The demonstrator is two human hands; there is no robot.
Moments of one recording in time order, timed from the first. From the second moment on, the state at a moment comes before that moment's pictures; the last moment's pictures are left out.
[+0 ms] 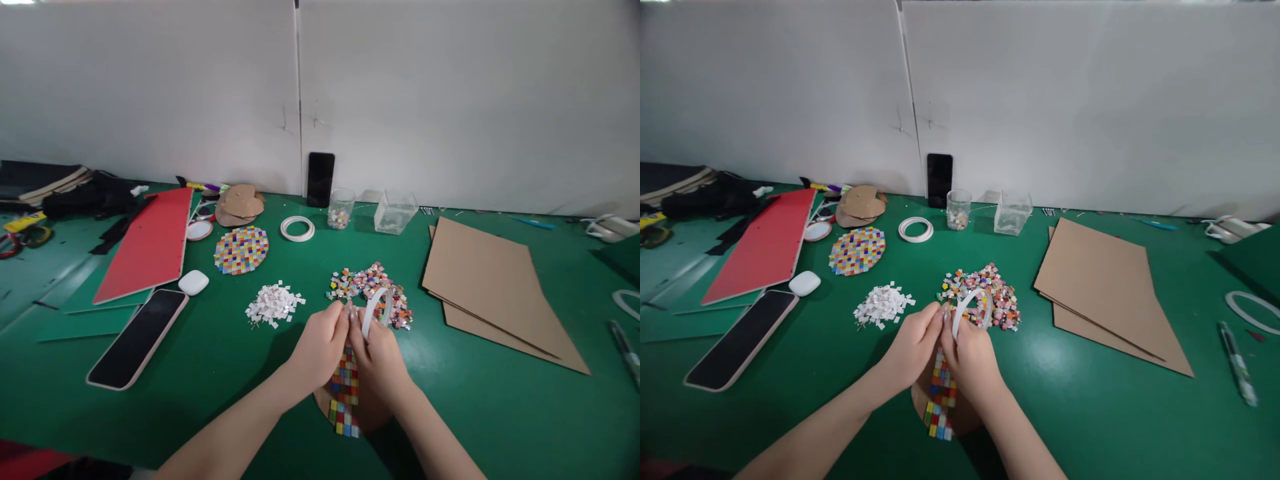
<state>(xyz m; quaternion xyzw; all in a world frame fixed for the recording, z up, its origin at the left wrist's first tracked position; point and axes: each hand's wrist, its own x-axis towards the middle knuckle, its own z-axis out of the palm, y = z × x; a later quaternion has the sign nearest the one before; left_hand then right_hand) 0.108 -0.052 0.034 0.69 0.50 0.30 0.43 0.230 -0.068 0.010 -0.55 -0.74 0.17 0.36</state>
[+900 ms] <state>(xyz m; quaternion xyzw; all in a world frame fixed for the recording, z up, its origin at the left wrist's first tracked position) 0.111 -0.053 0.033 0.72 0.49 0.32 0.38 0.227 -0.068 0.021 -0.57 -0.65 0.28 0.41</state>
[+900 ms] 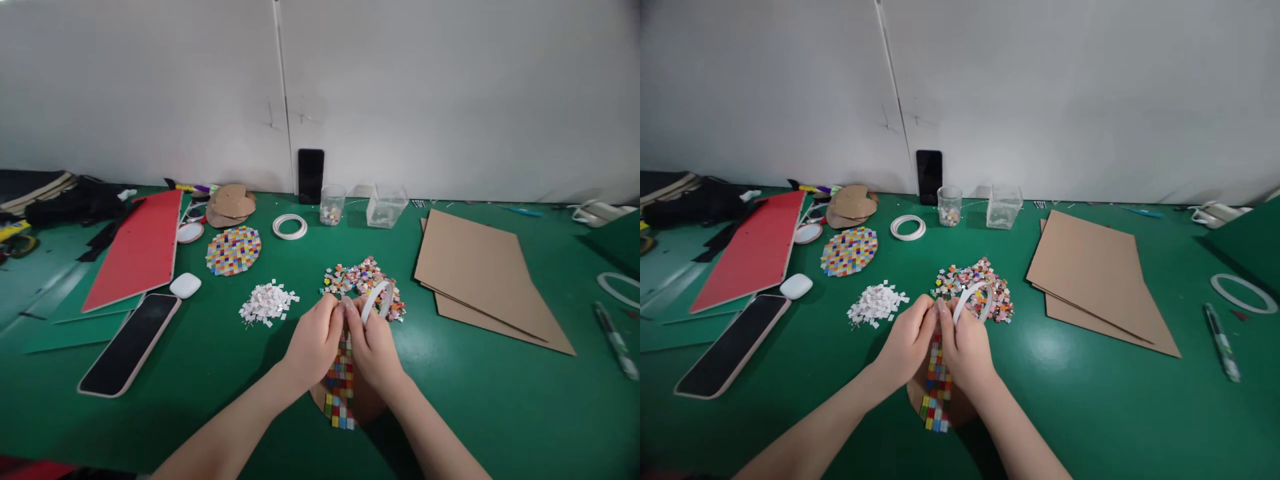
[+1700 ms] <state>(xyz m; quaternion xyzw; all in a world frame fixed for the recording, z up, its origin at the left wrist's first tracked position) 0.096 -0.039 0.041 0.32 0.29 0.27 0.86 0.231 -0.063 0.017 -0.55 -0.74 0.07 0.39</state>
